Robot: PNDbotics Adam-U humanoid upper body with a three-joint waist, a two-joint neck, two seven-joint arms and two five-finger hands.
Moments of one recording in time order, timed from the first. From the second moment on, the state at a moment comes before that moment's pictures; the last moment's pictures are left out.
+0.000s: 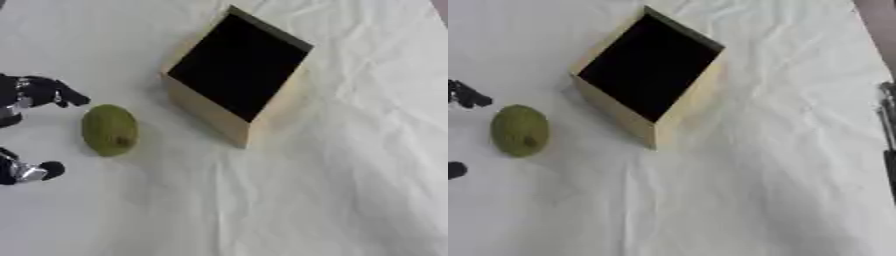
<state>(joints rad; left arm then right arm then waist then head) -0.42 0.94 -0.19 -1.92 -0.45 -0.07 -0.54 -0.53 -0.51 -0.04 -1.98 0.13 -0.12 -0.53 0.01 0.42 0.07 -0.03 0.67</state>
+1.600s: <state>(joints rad) -0.58 0.76 -0.29 -1.70 -0.71 -0.09 -0.41 -0.52 -0.49 -0.04 -1.98 0.12 -0.11 -0.52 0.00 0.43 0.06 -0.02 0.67</state>
